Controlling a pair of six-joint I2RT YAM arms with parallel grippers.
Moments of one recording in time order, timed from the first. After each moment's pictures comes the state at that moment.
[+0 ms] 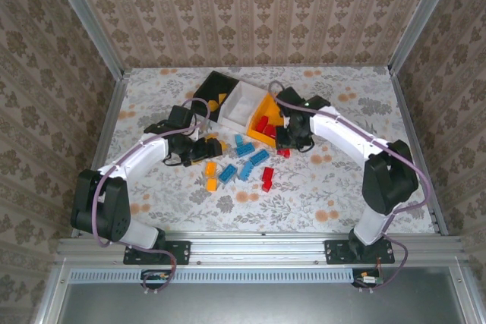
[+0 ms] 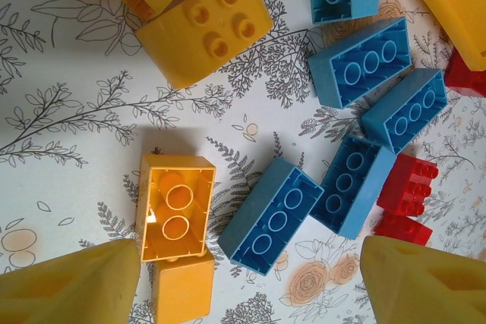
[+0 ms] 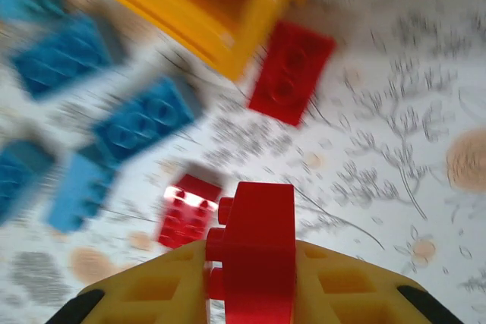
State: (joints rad) left arm -0.37 1.46 0.96 -0.68 0.39 -0.48; right arm 0.49 1.72 1.46 -1.01 -0.08 0.48
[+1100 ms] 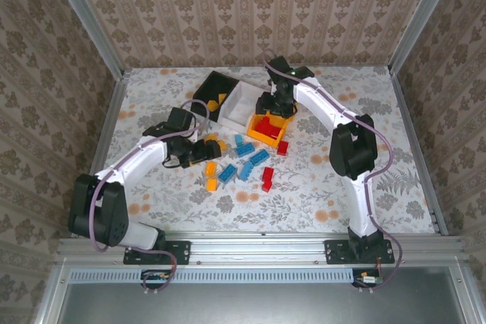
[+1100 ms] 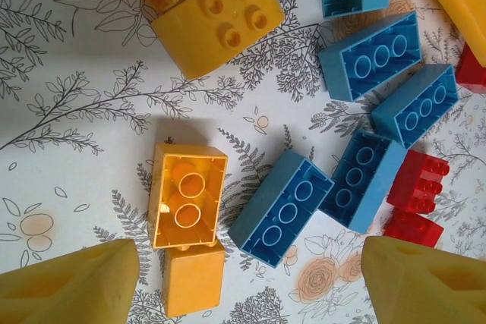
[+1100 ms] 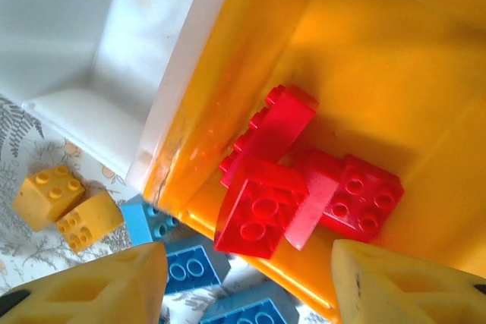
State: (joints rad) left arm -0.38 1.43 0.94 -0.69 0.36 -0.49; right arm 0.41 2.16 2.02 -1.05 -0.16 0.51
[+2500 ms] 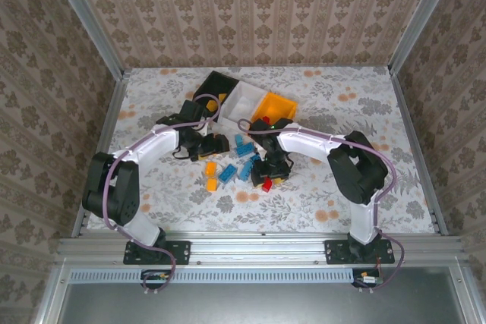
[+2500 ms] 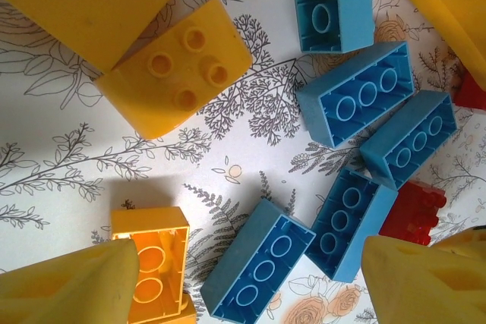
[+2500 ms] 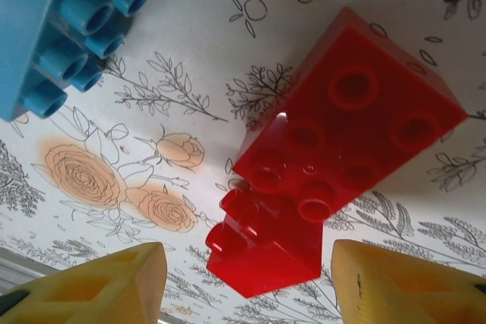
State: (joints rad) left arm -0.42 1.60 1.06 -0.66 0.37 -0.49; right arm 0.70 1.93 1.36 -1.02 -0.27 0.44
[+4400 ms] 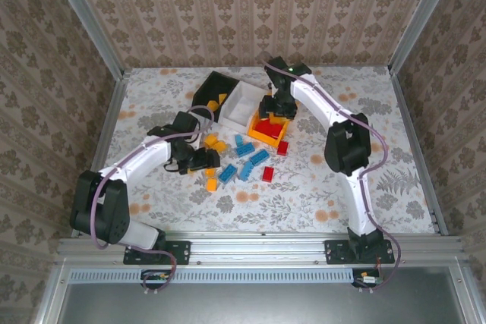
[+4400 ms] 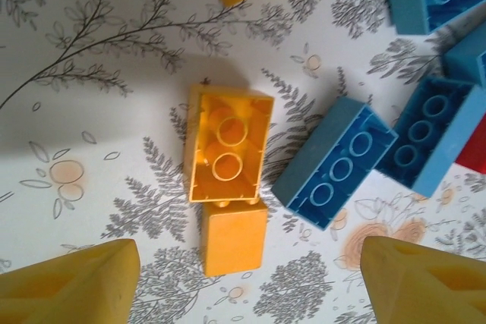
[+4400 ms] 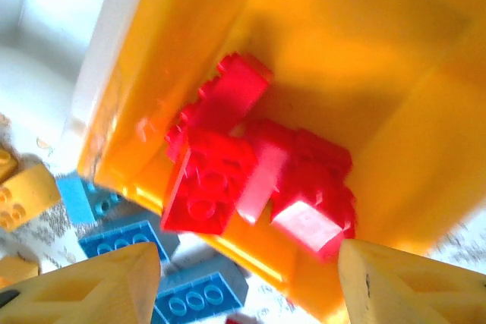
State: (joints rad) left arm -0.42 1.44 0.94 -0.81 0.29 -0.43; right arm 0.40 2.22 2.11 -1.22 -0.12 0.41
